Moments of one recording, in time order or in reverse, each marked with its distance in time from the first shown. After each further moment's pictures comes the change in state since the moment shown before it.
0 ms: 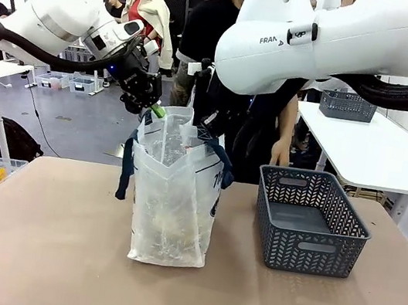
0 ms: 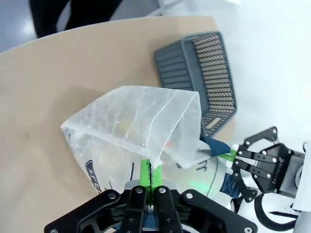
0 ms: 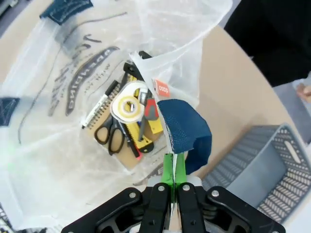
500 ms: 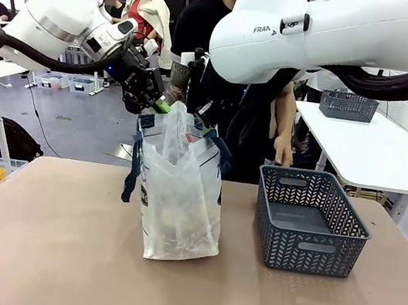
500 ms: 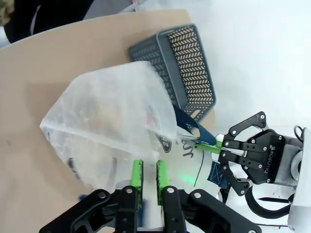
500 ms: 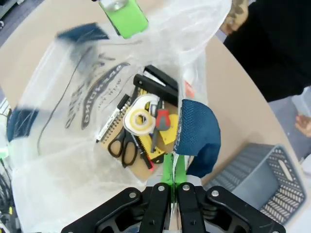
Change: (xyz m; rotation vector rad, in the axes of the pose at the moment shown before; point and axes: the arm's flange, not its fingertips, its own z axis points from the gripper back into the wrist) left arm 0.003 0.007 0.000 -0.119 0.027 -0.022; right arm 0.022 -0.002 0.002 0.016 -0.037 0.051
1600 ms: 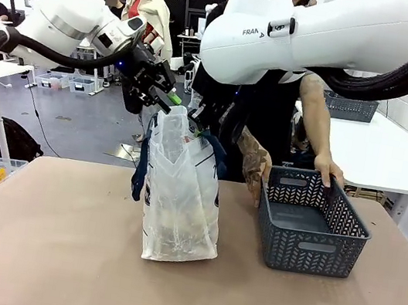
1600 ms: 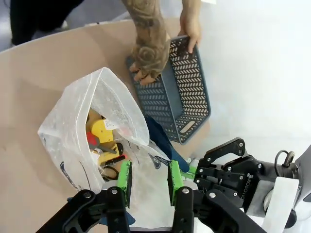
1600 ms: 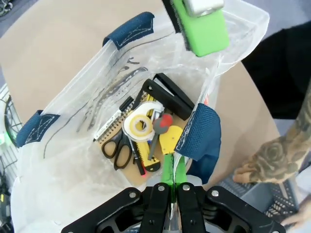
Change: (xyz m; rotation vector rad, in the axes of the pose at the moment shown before) left arm 0.024 -0.011 -0.005 0.010 -0.018 0.053; right arm 0.013 0.003 -0.016 0.033 0.011 0.097
